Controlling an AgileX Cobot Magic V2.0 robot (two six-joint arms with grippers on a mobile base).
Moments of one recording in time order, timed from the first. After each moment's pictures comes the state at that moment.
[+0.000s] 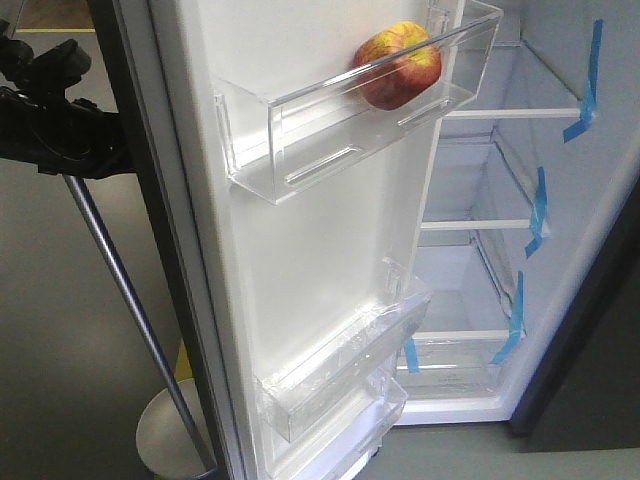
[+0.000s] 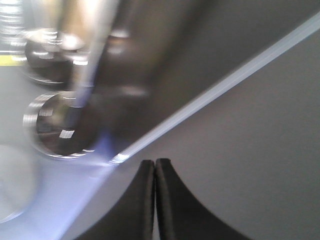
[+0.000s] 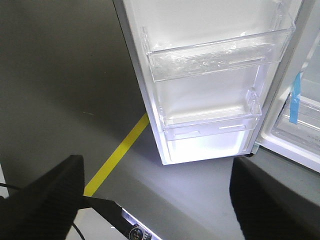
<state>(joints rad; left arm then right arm) -0.02 1.77 -1.48 -0.85 0.80 0.45 0.35 0.11 -0.51 0.34 1.15 -0.18</state>
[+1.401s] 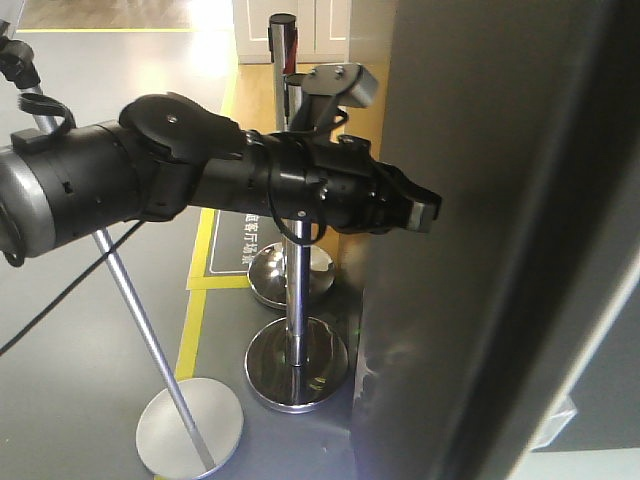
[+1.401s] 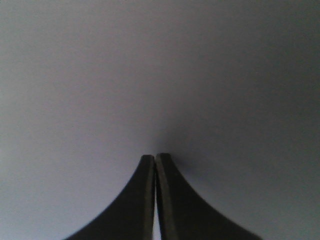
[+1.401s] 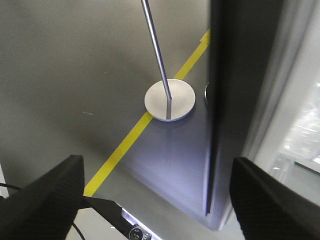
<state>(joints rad) -0.63 1.77 -1.48 -1.19 0.64 0.87 0.35 0.11 -0.51 0.34 1.15 -0.18</state>
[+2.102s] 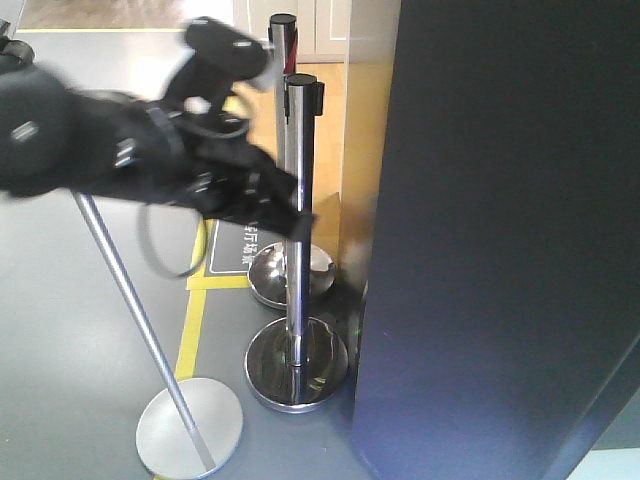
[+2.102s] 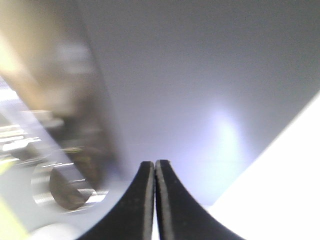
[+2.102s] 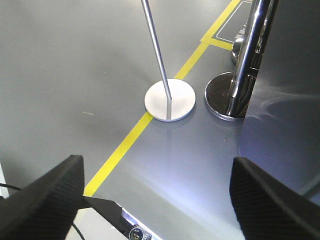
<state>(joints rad) -0.63 1.44 -1.34 -0.17 0.63 0.16 0.35 0.11 -0.51 0.34 1.15 -0.18</state>
